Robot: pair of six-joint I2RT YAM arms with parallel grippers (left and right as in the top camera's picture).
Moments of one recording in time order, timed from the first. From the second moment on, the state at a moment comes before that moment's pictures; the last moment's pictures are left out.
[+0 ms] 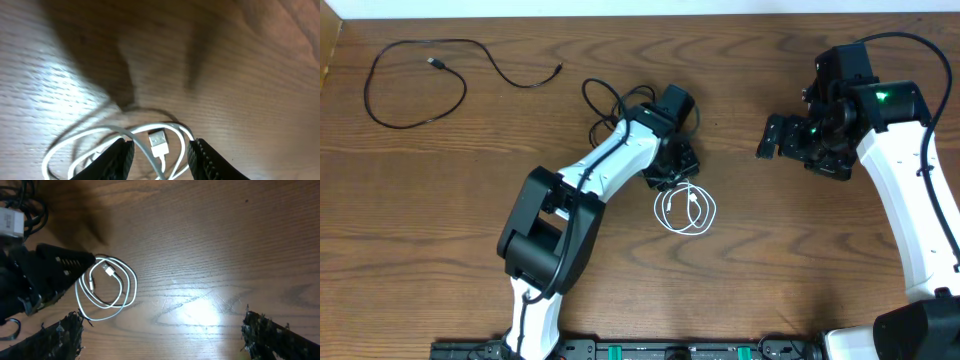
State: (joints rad) left arm -0.56 2.08 1.49 -0.79 0.32 -0.96; right arm 0.14 1.60 1.52 -1.28 -0.16 0.43
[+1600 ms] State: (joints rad) left arm -0.57 1.51 1.52 -0.67 0.29 -0.61; right arm 0.14 1.60 1.52 -1.29 -0.16 0.43
